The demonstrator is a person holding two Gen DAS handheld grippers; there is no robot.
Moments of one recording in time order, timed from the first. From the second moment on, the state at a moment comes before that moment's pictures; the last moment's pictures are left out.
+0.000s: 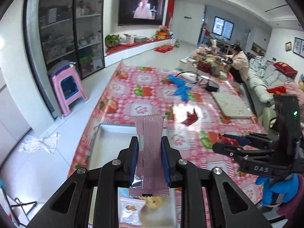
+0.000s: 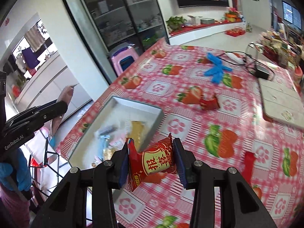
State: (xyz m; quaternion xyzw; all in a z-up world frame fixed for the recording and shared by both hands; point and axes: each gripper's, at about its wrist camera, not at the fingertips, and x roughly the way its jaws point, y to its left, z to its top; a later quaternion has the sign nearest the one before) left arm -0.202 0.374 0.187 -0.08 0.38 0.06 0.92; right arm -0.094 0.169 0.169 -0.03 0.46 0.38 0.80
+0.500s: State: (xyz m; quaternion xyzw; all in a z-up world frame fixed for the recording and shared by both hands) left arm -0.193 0.414 0.059 -0.12 0.49 0.11 0.85; right arm -0.073 0.290 0.095 -0.04 0.56 0.42 0.72
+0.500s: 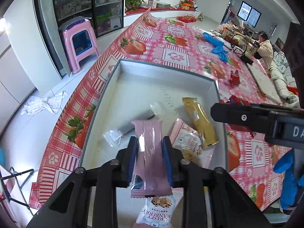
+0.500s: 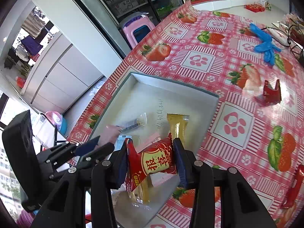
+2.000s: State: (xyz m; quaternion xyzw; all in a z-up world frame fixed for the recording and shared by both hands) left arm -0.049 0.222 0.146 0.07 0.46 -0.01 0.89; right arm -0.036 0.001 0.032 -0.12 0.48 0.12 0.86
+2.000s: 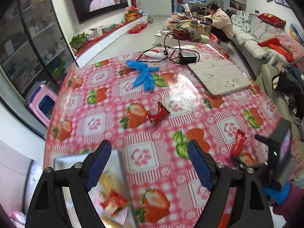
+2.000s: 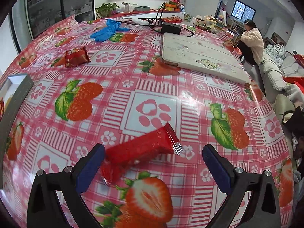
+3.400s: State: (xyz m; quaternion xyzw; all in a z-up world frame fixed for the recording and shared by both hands) left arm 0.089 0.200 0.026 0.07 0.48 0.06 0.88; right arm -0.011 0.014 0.019 -0.03 0.51 0.13 0.85
